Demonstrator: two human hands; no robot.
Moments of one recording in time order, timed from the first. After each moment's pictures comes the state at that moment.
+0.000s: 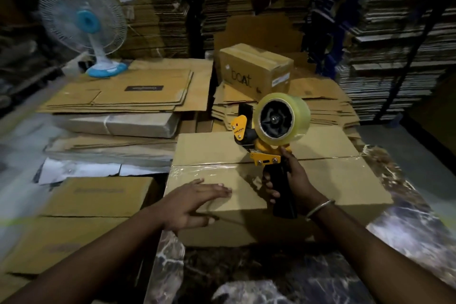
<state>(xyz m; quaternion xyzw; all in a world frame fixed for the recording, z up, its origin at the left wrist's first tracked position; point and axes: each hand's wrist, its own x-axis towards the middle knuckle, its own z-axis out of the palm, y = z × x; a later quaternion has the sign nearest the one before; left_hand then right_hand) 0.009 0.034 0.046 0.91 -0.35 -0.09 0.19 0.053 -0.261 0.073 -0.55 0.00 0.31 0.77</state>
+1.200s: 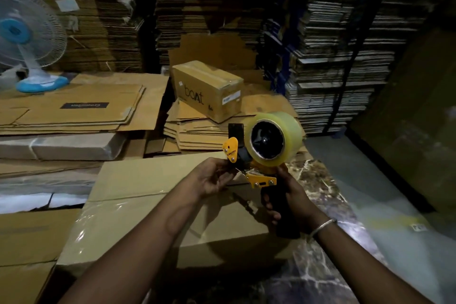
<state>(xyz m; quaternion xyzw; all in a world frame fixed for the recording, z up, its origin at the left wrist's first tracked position) 0.148 -0.210 0.097 0.43 0.24 -0.26 0.83 0.081 -0.421 0.083 -0.61 0.02 0.28 0.74</state>
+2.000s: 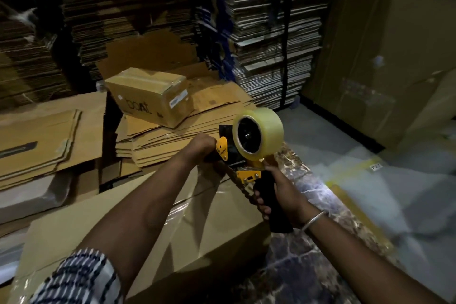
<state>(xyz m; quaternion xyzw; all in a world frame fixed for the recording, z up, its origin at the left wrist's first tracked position) 0.248 -0.320 0.107 0.85 0.05 -0.19 0.49 0.072 -0.479 0.072 -0.58 0.18 0.20 0.77</state>
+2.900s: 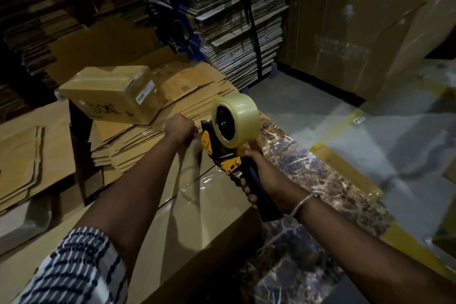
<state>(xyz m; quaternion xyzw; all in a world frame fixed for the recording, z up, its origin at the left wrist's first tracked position) 0.307 -0.355 0.075 0.97 -0.04 -0.07 0.24 0.071 -0.491 0.065 -0.56 0.23 0.18 0.78</state>
